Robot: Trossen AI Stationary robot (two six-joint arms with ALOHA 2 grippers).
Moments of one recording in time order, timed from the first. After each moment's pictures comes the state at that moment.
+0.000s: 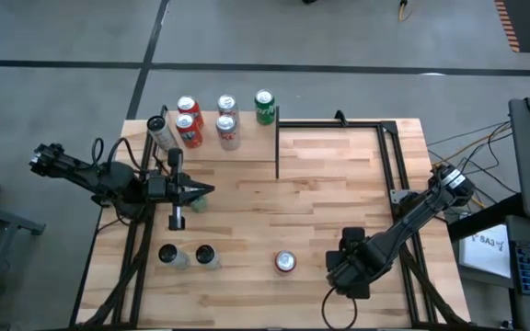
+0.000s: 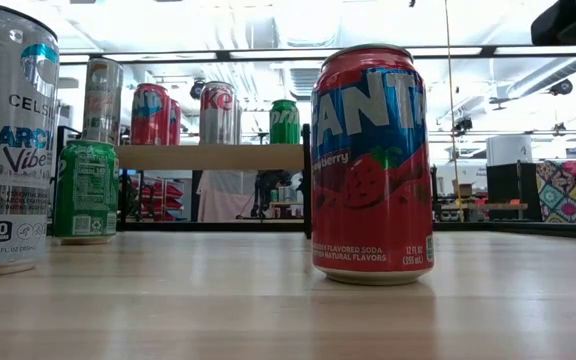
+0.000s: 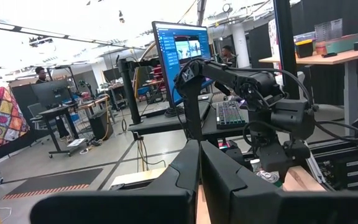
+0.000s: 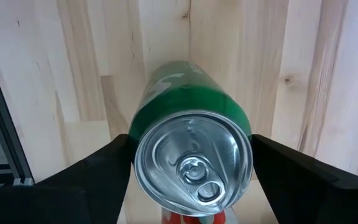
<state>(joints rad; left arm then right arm) -0.38 0.81 0.82 0.13 -0.40 0.27 0.66 1.71 1.36 -1.21 -0.03 0.70</state>
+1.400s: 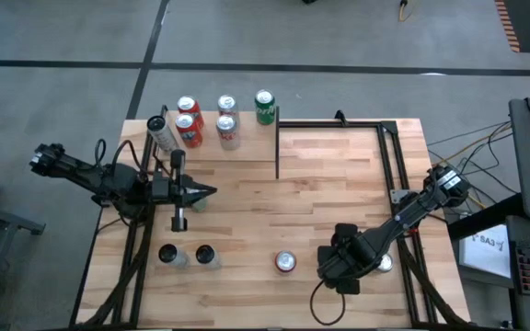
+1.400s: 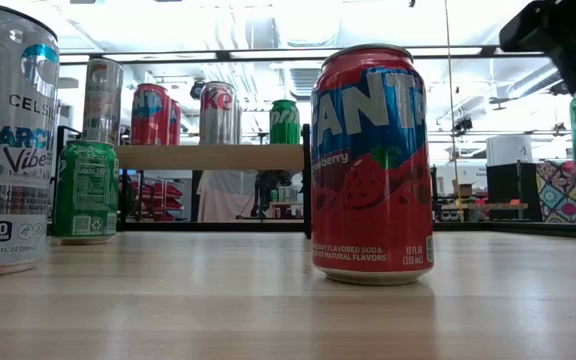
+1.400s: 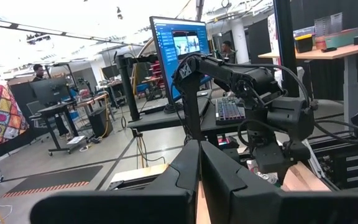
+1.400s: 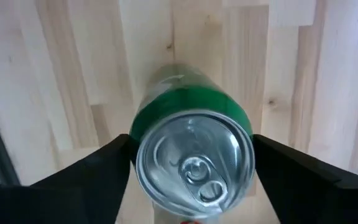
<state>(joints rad) -0.38 0.82 0.82 0.13 -0.40 0.27 0.60 1.73 1.40 -1.20 0.00 0.67</state>
